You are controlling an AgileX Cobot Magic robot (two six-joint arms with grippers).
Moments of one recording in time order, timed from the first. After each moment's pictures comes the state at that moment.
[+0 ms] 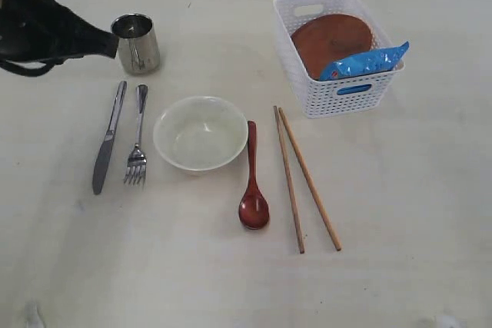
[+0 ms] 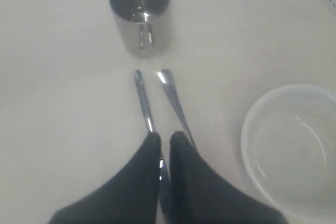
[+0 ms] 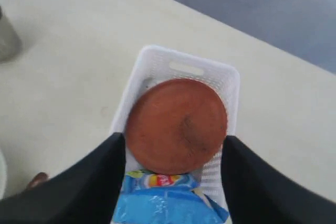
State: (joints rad) left arm -0.48 1.27 -0.84 0.27 0.55 -0.38; right arm 0.33 1.53 -1.39 -0.02 0.77 -0.16
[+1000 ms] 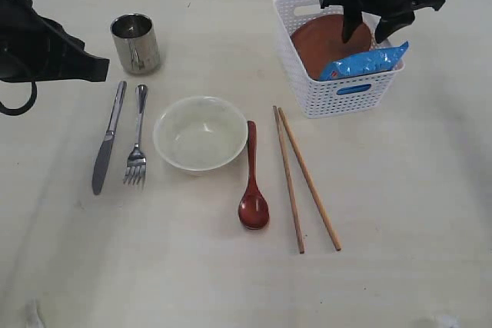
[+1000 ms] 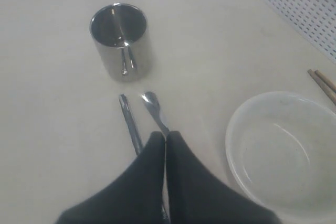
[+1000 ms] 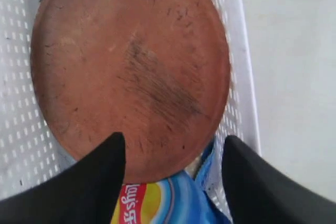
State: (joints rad) left arm -0.48 1.16 -0.68 0.28 0.34 -0.34; right arm 0.23 2.13 -1.74 0.00 1.04 0.16
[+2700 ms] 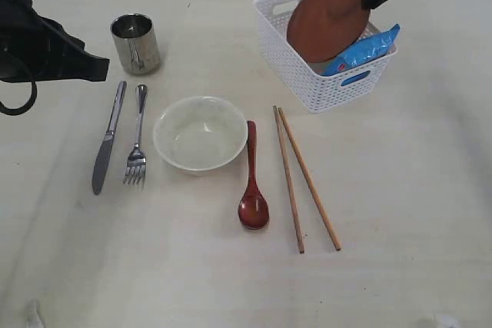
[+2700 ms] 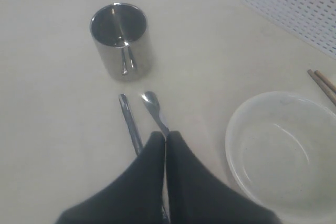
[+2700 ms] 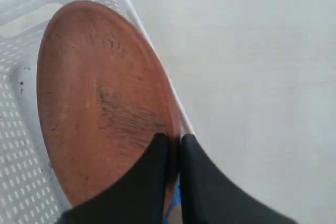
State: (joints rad) left arm -0.48 1.16 -0.68 0.28 0.34 -0.34; right arm 0.23 2.07 -1.74 -0.09 0.91 0.24
